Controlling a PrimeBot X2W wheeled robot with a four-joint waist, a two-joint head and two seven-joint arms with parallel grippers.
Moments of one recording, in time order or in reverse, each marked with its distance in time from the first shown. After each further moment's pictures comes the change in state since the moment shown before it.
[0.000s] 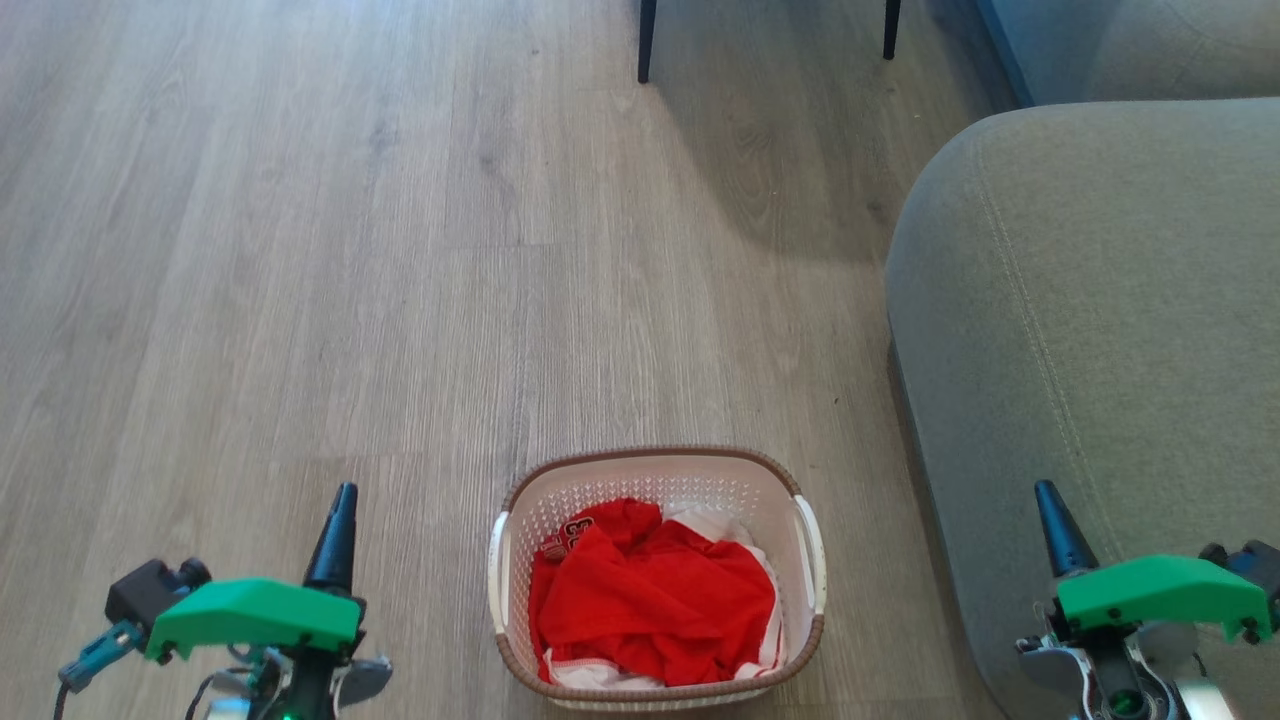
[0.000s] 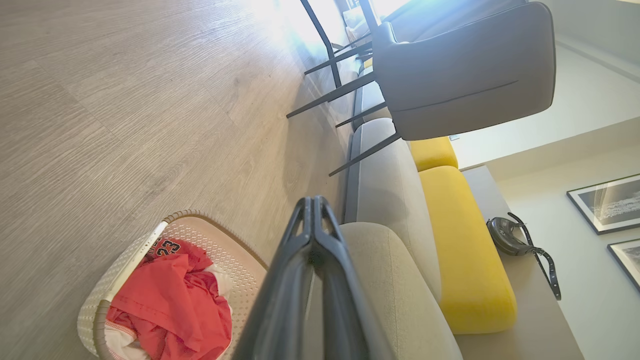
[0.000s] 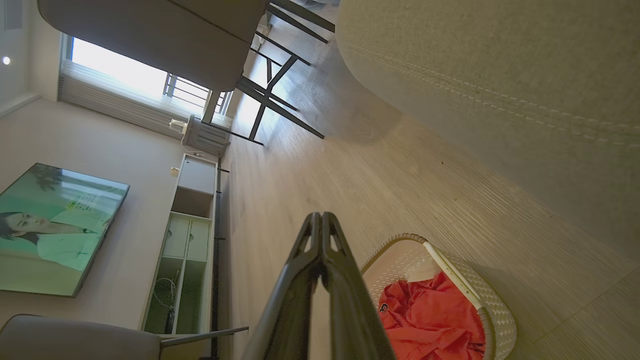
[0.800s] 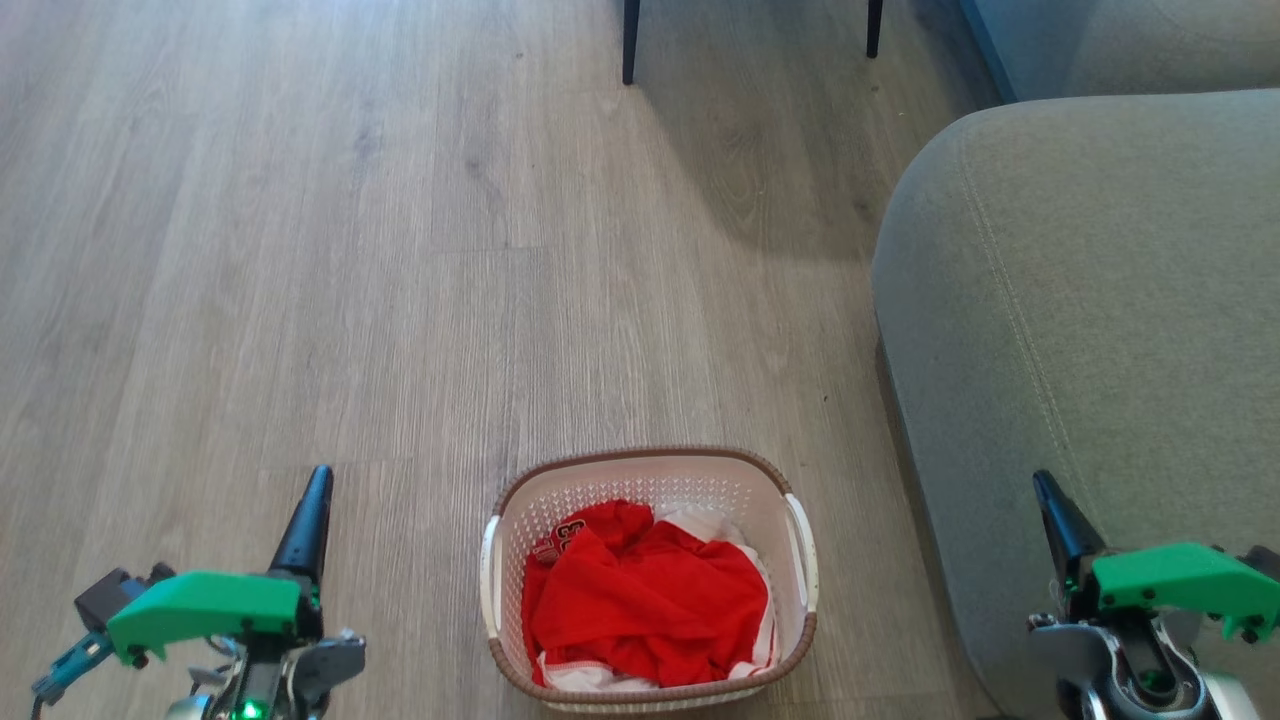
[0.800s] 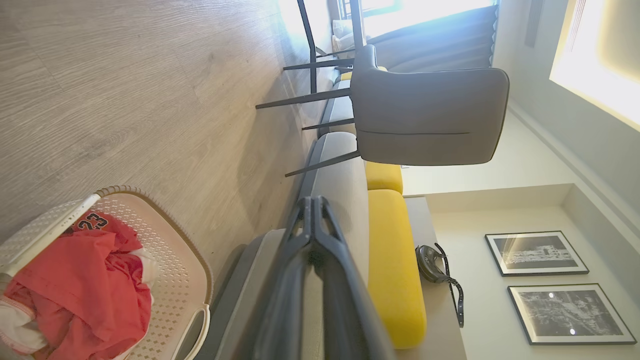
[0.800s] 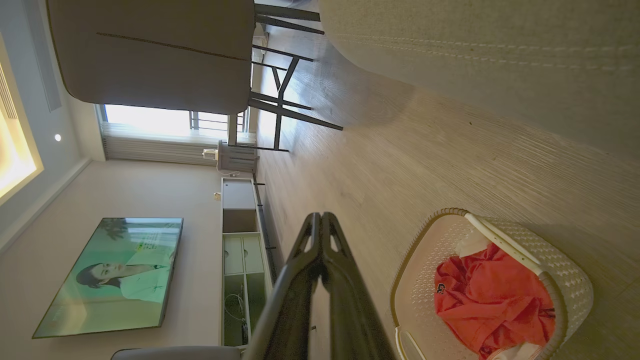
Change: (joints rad) left arm -0.021 0.000 0.065 0.004 -0.272 -0.025 0.070; right arm -0.033 0.000 -0.036 0.034 0.257 0.000 0.070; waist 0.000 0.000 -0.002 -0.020
